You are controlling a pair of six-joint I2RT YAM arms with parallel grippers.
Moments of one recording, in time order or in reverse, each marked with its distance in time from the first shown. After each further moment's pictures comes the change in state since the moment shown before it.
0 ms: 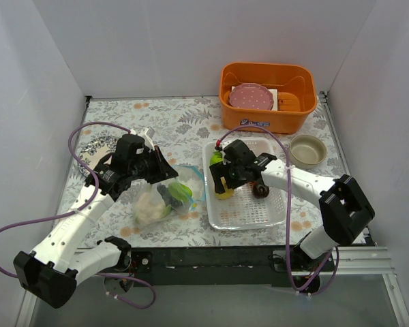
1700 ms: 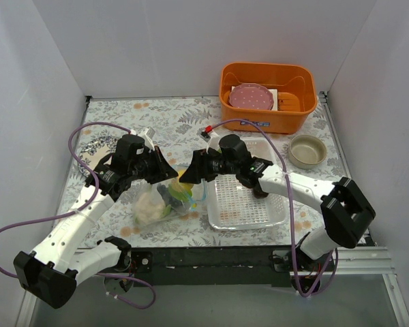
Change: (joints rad) left arm 0.000 -0.002 -0.006 0.008 0.000 0.003; right arm 0.083 -0.027 -0.013 0.554 -0.360 0.348
